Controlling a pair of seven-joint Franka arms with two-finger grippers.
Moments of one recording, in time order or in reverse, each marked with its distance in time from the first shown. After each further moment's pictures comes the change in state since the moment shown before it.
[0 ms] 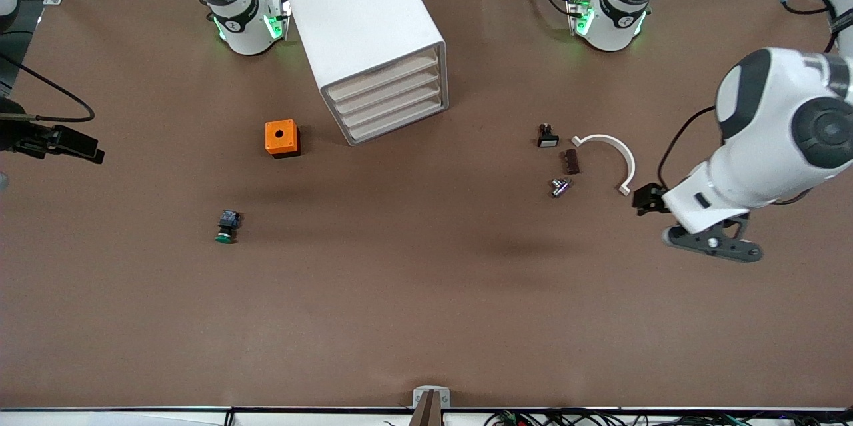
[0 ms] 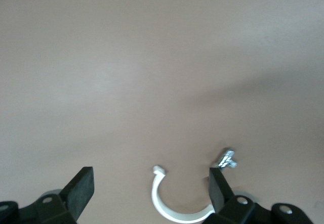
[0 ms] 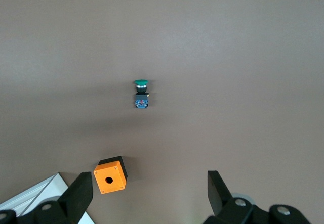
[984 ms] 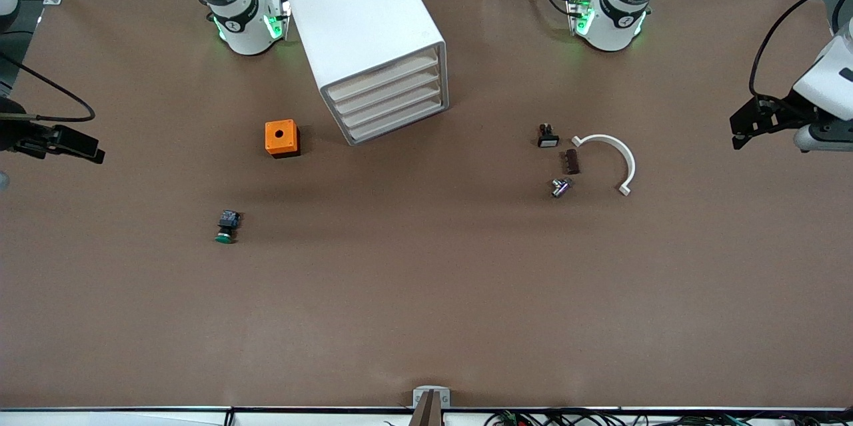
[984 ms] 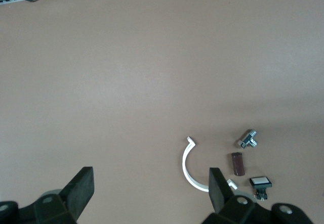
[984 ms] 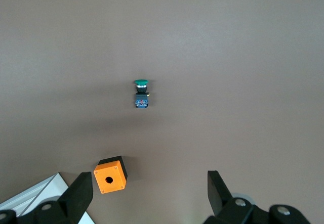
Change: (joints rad) left arm -0.020 -0.385 0.164 -0.248 -0.046 -0.012 0.013; right arm 0.000 0.000 0.000 0.000 0.000 -0.001 0.000
